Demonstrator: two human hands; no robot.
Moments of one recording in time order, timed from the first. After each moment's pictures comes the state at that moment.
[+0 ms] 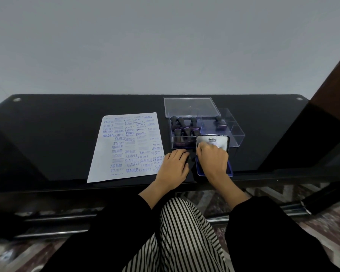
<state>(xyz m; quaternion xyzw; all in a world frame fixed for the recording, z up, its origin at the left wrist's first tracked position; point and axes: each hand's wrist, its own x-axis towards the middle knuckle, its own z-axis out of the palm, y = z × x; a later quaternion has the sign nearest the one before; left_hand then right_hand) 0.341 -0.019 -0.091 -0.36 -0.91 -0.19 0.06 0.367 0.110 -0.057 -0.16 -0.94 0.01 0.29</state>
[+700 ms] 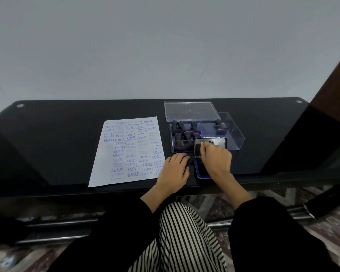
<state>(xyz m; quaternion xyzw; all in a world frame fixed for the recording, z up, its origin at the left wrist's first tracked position) 0.342 -0.020 -0.090 -0.36 -0.91 -0.19 0.07 0.363 0.124 -0.055 -0.14 -0.95 0.04 0.28</state>
